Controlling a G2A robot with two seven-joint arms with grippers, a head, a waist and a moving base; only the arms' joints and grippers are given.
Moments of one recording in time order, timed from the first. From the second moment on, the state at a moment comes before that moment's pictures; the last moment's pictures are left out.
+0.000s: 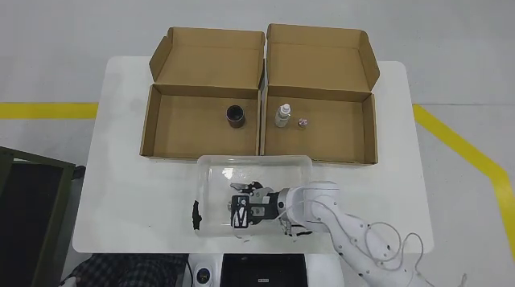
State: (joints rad) left arm -0.01 -0.37 -0.75 -1.25 2.03 -0.40 0.22; right arm -1.22 -1.27 0.83 -1.70 -1.57 -0.81 0.36
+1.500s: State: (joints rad) left arm -0.01 -0.37 -0.75 -1.25 2.03 -0.40 0.22; right arm -1.22 -1.23 0.94 -1.76 -1.29 -0.82 0.27
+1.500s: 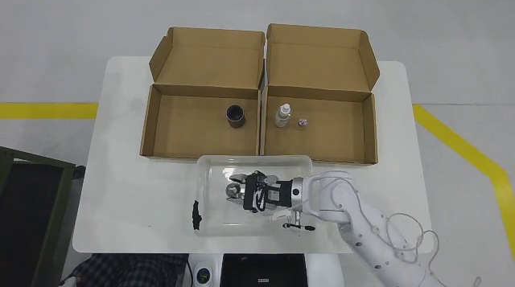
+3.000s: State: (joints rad) left arm -0.01 -0.37 -0.75 -1.25 2.03 -0.40 0.22; right arm -1.26 -1.22 1.07 -1.76 -0.89 -0.72 0.14
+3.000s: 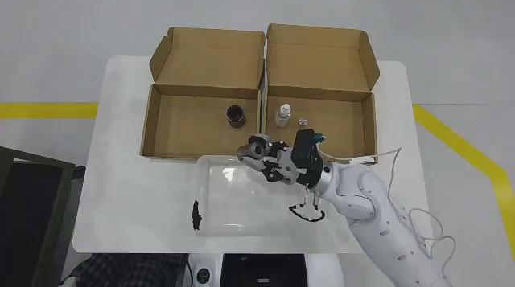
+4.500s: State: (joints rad) left arm -0.01 -0.37 -0.75 -1.25 2.03 -0.40 0.22; right arm -0.87 -1.29 0.83 -1.55 -1.01 -0.59 0.43
